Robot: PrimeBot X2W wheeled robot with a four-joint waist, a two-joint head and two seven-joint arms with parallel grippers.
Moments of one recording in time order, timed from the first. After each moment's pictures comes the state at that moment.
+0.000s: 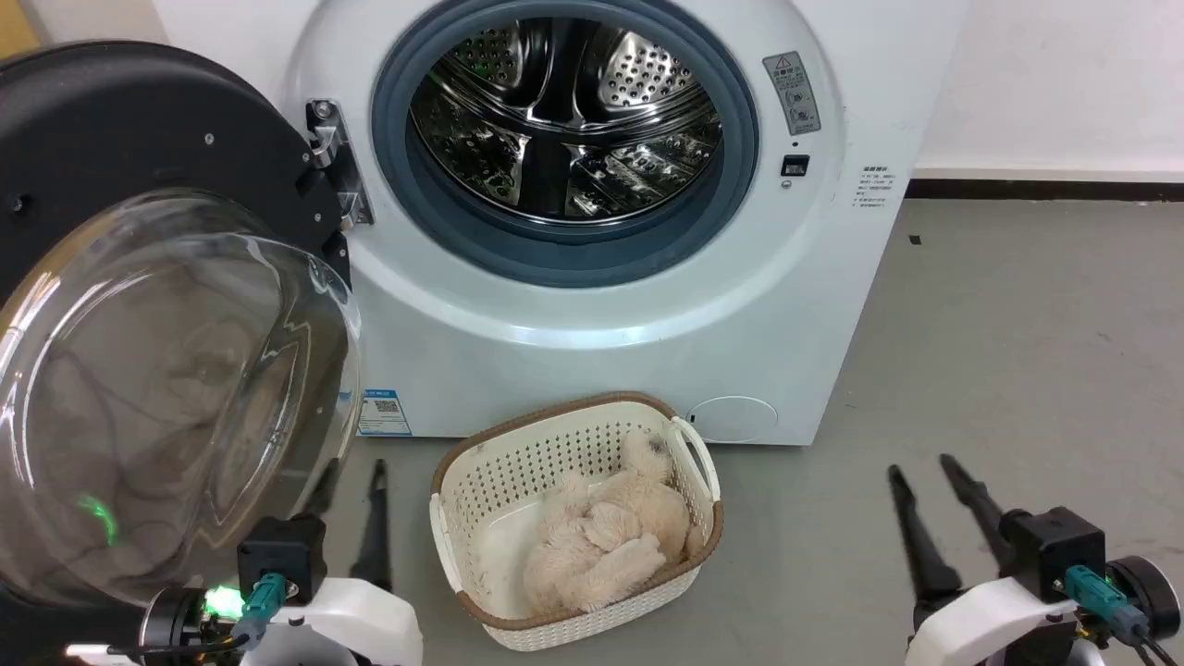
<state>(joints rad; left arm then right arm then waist) 0.01 0.05 0.00 0.01 0.00 0.00 0.00 0.01 -0.05 0.00 0.01 0.01 0.12 0.00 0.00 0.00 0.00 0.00</state>
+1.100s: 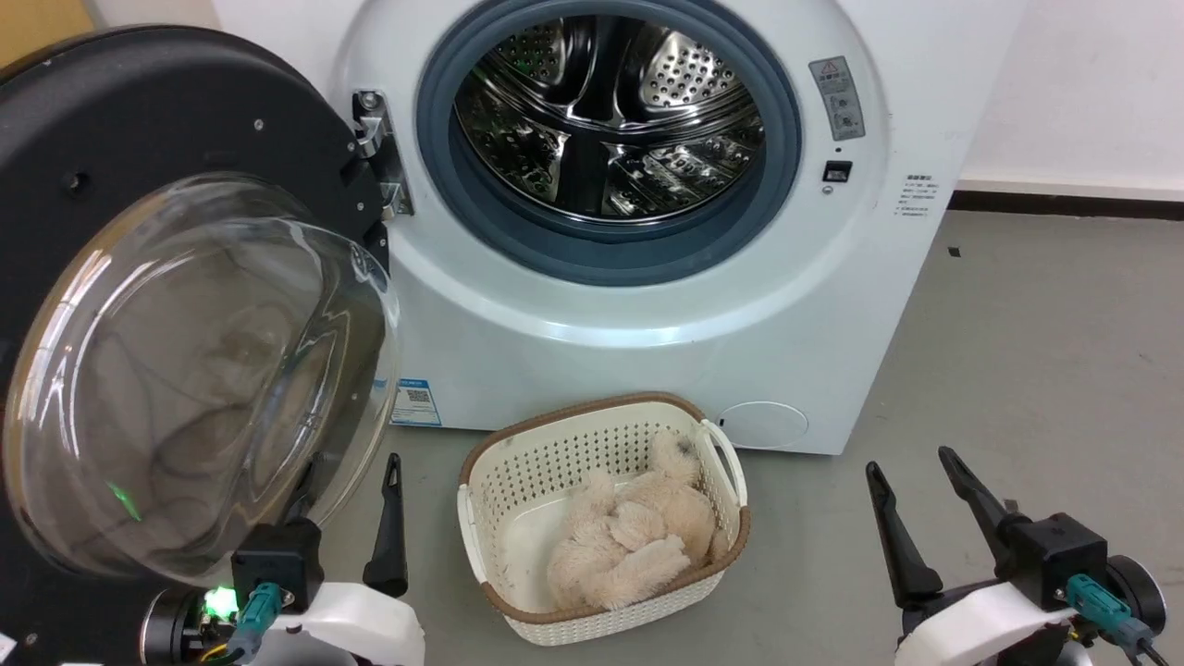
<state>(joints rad) 0.01 0.05 -0.01 0.01 -0.02 0.01 -0.05 0.01 -0.06 0.02 0.01 0.05 0.12 -0.06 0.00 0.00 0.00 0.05</state>
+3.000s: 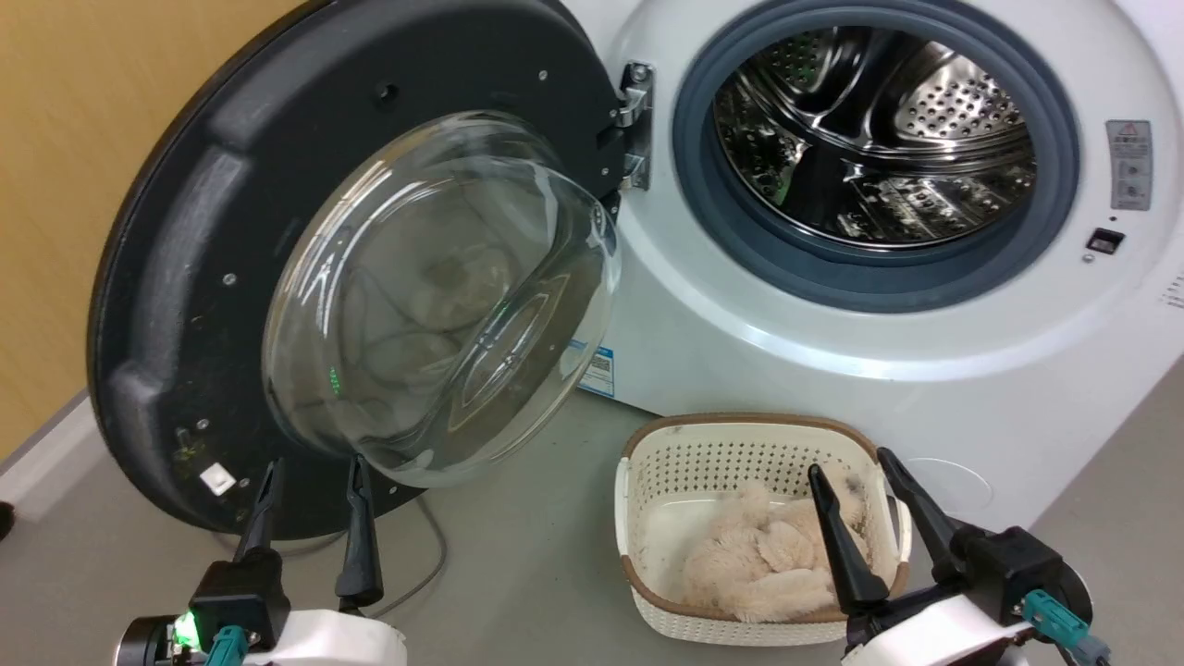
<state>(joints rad) 0.05 0.05 0.01 -0.02 -0.06 0.06 -0.18 -0.01 -0.06 0.15 0.08 0.16 0.12 -0.18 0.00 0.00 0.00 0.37</state>
